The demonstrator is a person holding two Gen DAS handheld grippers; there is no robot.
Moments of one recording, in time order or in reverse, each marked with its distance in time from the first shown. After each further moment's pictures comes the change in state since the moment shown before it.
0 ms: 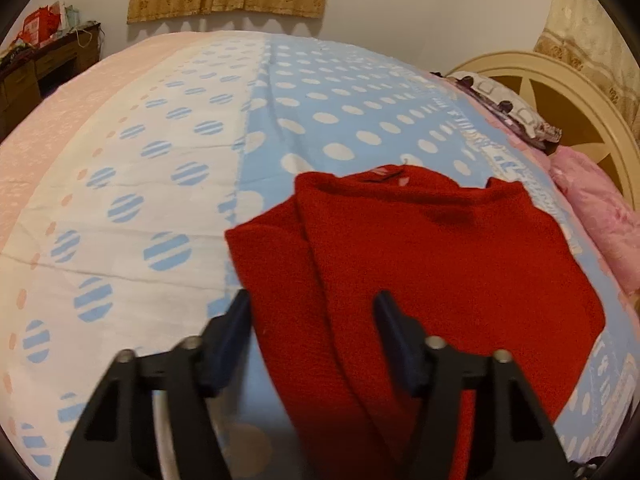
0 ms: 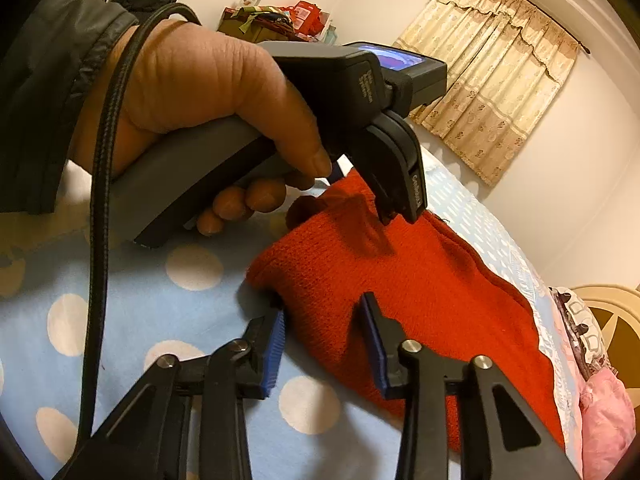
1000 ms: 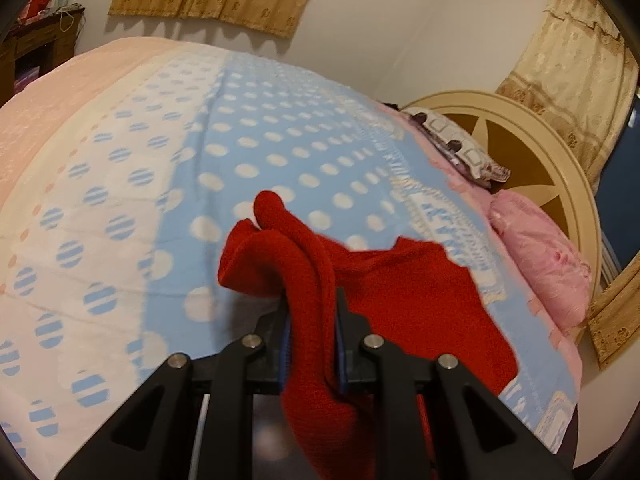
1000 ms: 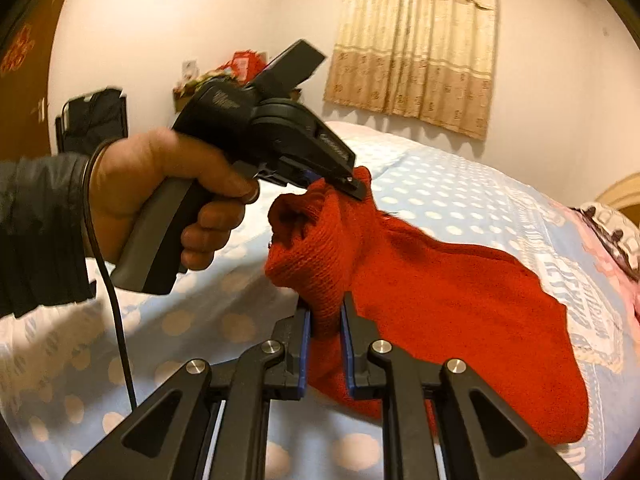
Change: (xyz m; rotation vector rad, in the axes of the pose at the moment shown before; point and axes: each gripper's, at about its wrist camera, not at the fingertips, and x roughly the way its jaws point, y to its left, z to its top) left arm -0.034 -0.045 0.045 -0.069 -0.065 -0.220; right arm -0.054 -0.116 -0.023 0.437 -0.112 0.132
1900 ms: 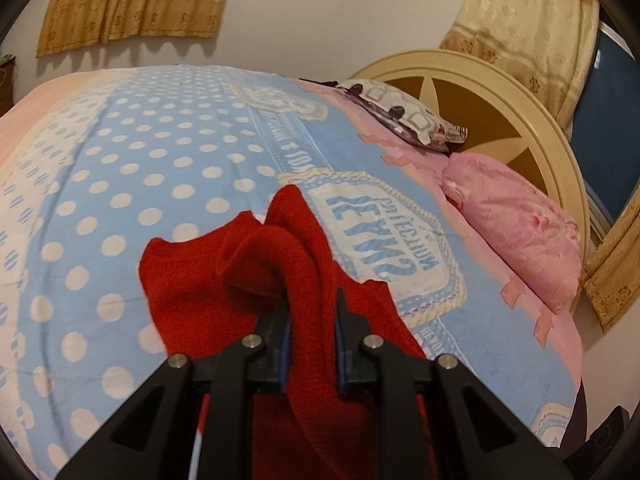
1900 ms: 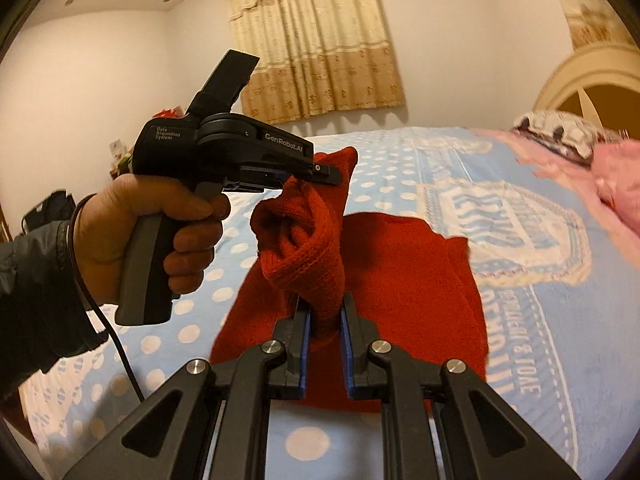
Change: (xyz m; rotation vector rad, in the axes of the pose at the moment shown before) left arm 0.083 -0.153 0.027 0.190 0.061 -0.066; right arm -0.052 -0.137 -0.039 0.387 -0.028 -0.065
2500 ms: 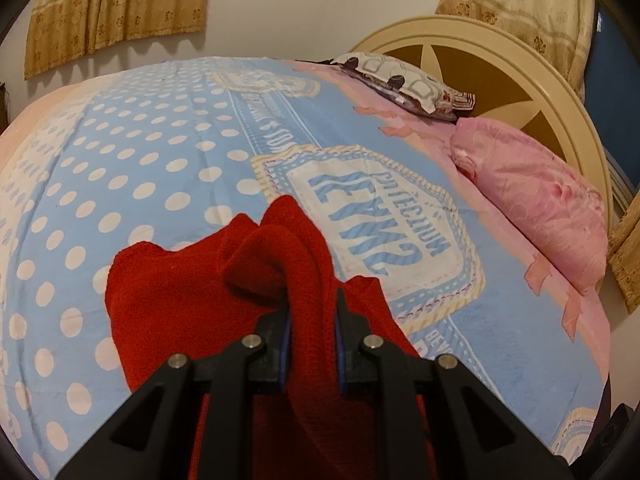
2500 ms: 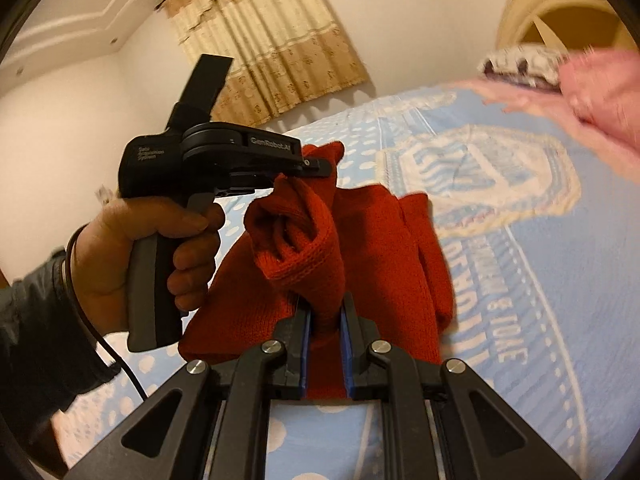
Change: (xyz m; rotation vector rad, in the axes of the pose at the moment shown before) left arm 0.047 -0.046 0.000 0.079 0.063 0.086; right arm 0.008 -0.069 -0.014 0.266 0.033 0.036
